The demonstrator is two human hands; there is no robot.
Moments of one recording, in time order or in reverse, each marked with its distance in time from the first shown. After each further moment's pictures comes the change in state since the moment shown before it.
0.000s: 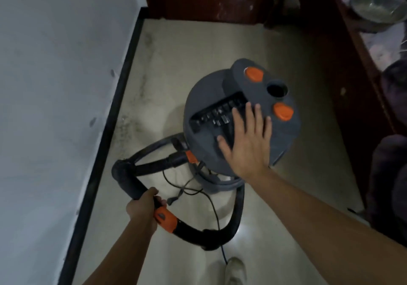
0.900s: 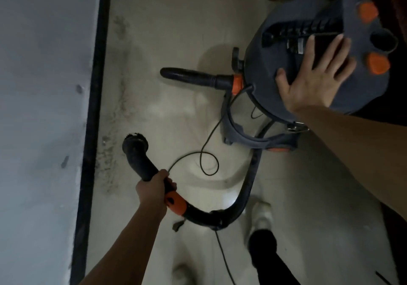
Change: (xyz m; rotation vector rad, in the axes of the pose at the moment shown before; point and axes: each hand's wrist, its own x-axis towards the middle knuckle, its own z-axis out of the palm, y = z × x) left_hand 0.082 0.155 0.224 0.108 -0.071 0.018; right_hand 0.336 0.158 0.078 -0.325 0.103 0.334
